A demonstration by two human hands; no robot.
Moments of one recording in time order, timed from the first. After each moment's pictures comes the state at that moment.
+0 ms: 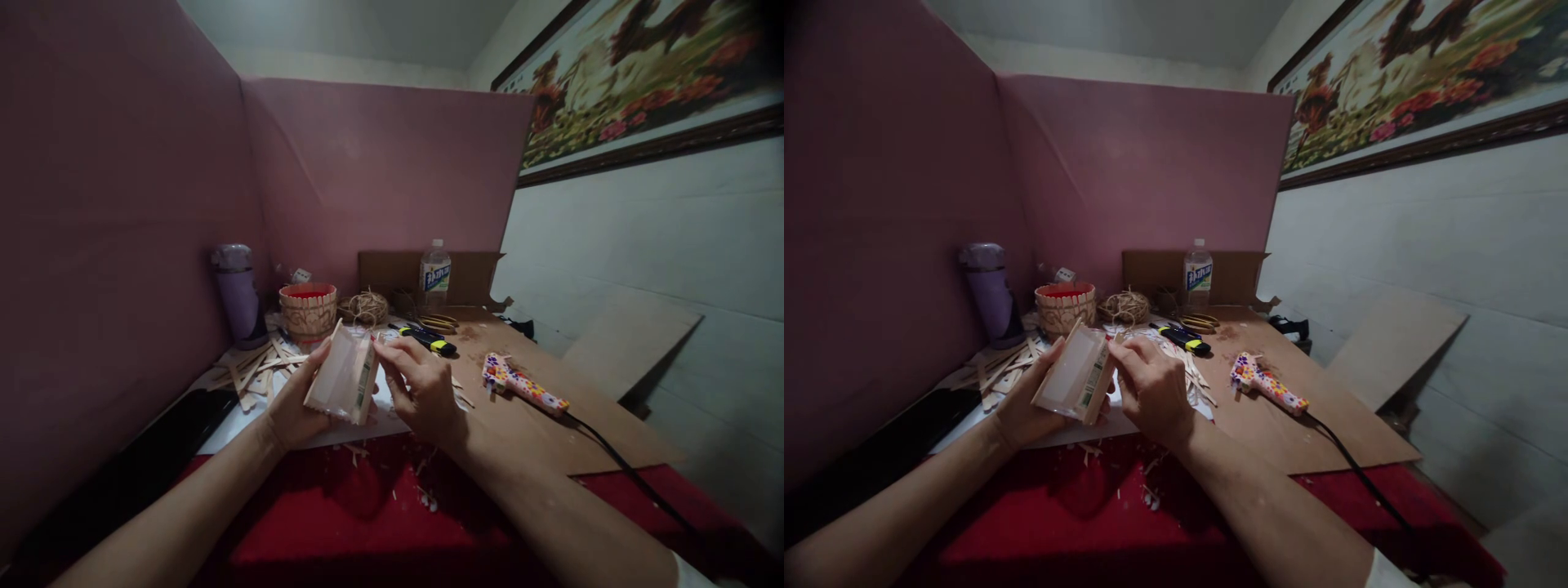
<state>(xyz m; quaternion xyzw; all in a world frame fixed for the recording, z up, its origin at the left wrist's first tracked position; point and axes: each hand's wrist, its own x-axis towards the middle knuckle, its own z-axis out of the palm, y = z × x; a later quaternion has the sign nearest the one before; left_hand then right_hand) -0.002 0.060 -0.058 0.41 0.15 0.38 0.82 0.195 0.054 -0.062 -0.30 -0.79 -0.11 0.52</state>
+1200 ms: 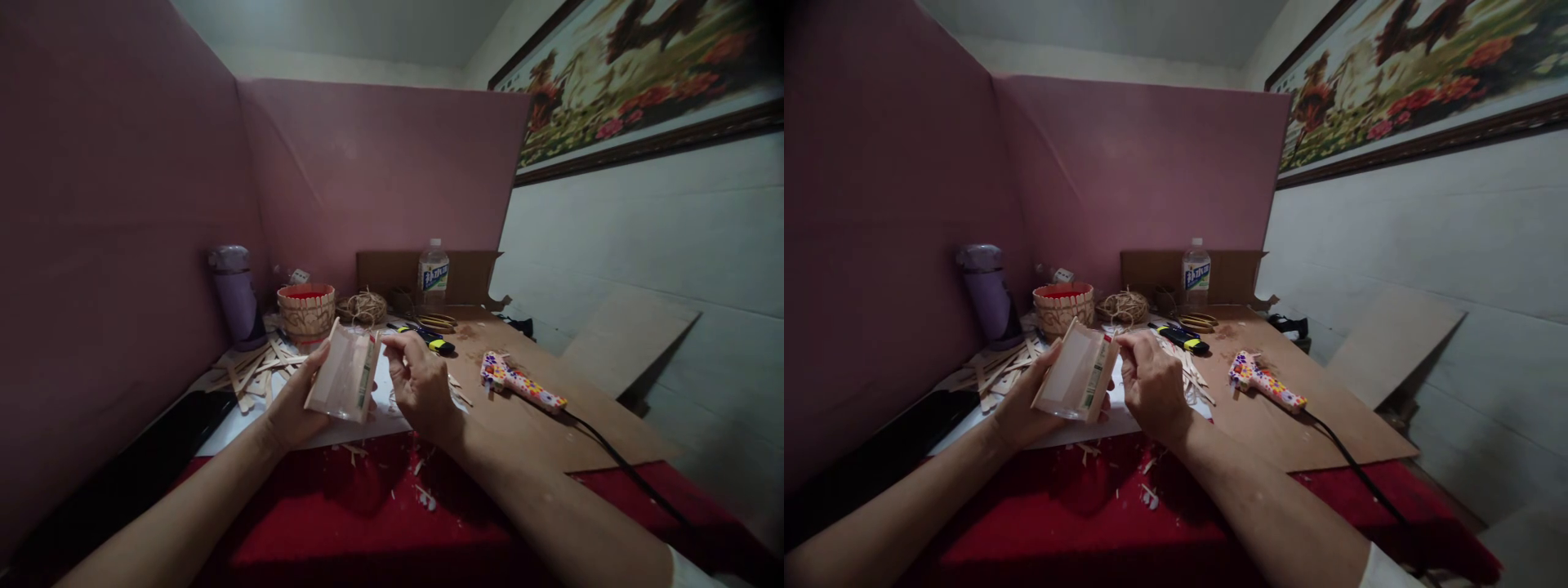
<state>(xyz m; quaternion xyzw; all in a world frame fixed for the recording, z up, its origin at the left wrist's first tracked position) 0.005 0.054 -0.055 0.43 0.22 0.43 0.76 0.191 0.059 -0.064 -0.31 -0.75 -0.09 0.58</state>
